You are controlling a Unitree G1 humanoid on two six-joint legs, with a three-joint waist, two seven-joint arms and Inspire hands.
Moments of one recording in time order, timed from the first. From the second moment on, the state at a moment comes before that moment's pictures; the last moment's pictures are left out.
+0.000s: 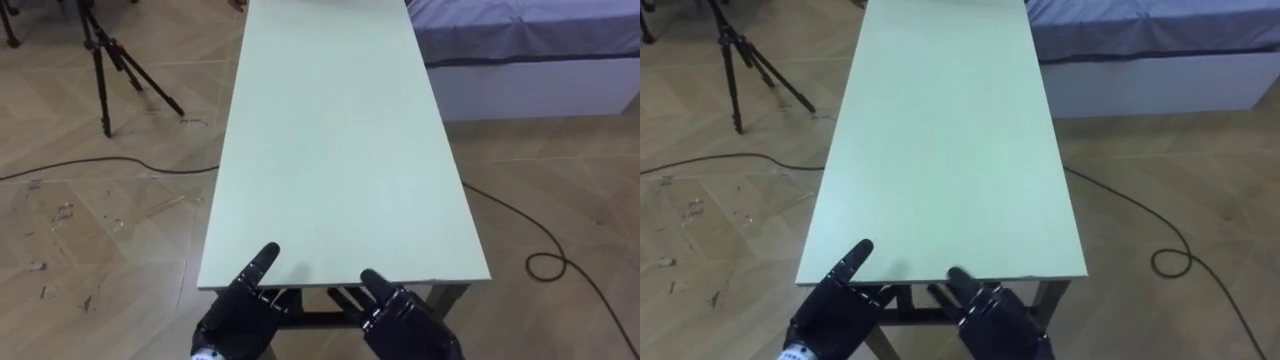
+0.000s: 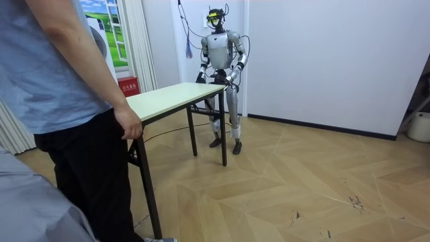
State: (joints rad) left arm 0.28 0.29 -0.32 0.23 -1.58 0.12 -0.14; right arm 0.29 -0.33 0.33 0.26 1.45 0.13 0.34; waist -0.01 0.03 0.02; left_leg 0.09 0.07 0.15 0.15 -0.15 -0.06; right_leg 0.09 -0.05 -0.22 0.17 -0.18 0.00
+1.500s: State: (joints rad) left arm 0.27 0.23 -0.16 0.24 -1.52 0.32 0.00; right arm 0.27 -0.25 0.17 0.26 1.47 0.20 0.08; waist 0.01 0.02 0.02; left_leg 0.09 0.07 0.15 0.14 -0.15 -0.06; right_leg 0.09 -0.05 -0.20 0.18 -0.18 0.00
